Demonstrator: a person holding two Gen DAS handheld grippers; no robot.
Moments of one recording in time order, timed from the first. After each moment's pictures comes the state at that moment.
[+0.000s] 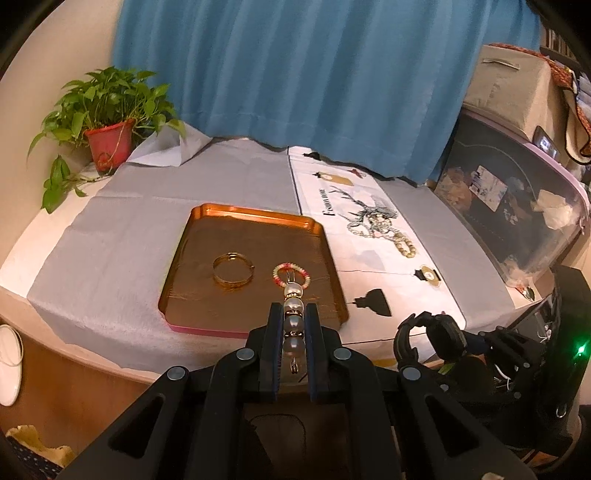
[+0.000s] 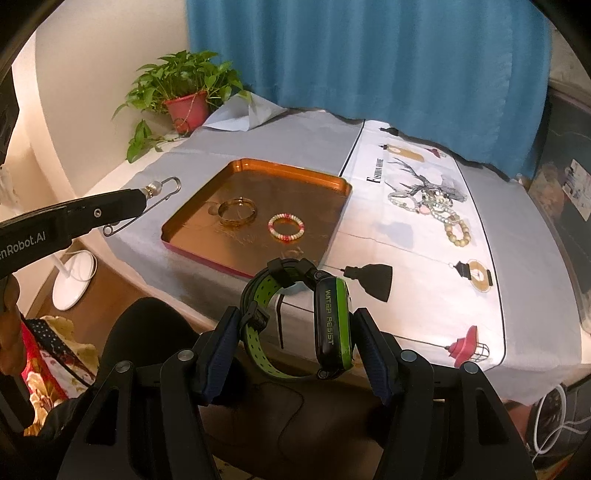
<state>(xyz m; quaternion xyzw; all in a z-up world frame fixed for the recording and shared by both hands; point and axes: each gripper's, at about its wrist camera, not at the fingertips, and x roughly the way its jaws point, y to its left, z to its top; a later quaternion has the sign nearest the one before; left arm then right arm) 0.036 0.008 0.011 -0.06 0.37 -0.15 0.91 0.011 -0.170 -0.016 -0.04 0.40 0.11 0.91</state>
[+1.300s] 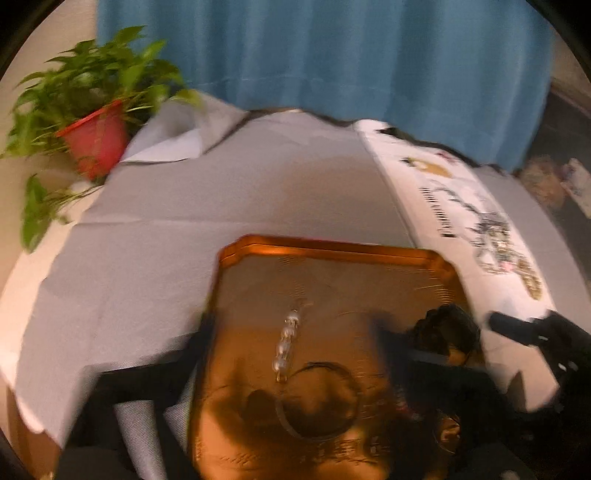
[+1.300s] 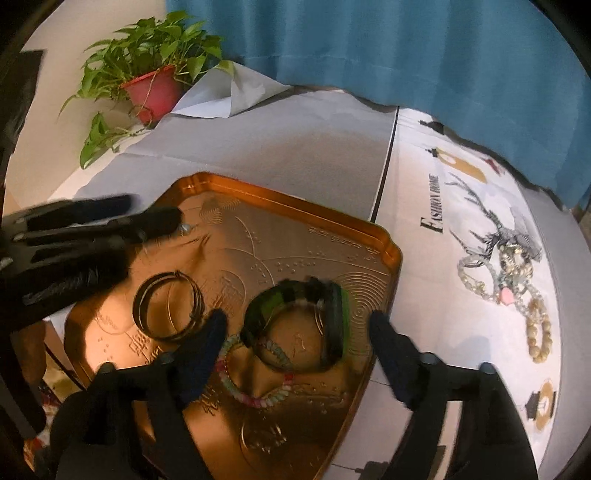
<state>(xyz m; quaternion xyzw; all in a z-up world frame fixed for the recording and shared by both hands) 0.251 0.022 -0.069 0.00 0.41 -0.04 0.91 0.234 -0.124 -0.083 -0.07 0.43 0.13 0.89</state>
